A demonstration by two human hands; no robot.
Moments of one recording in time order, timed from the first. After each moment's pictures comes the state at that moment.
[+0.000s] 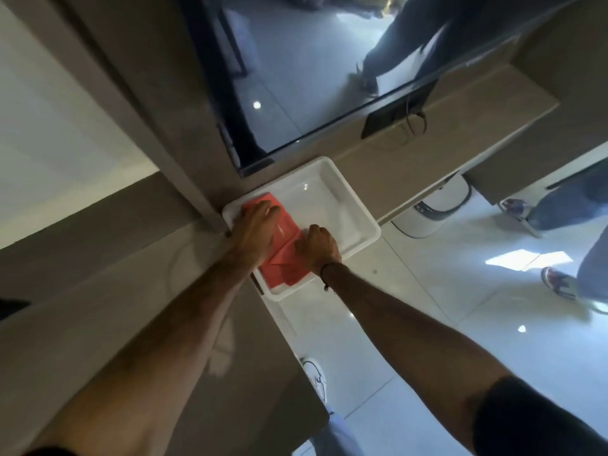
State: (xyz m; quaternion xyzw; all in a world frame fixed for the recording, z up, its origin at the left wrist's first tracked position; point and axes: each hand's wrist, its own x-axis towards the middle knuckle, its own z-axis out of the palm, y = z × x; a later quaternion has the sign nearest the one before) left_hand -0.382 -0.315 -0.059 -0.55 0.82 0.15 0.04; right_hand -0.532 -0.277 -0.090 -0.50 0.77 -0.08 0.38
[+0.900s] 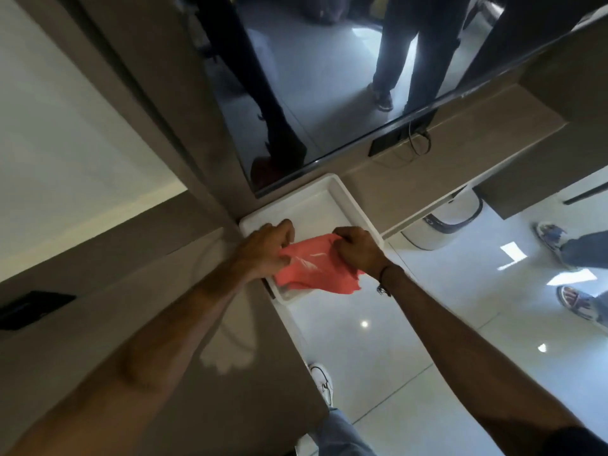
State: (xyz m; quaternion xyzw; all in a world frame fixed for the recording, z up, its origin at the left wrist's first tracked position) left_hand -0.360 -0.276 0.049 -0.56 0.77 0.30 0.05; right_hand -0.588 -0.258 0.005 -0.59 0.67 -0.15 0.42
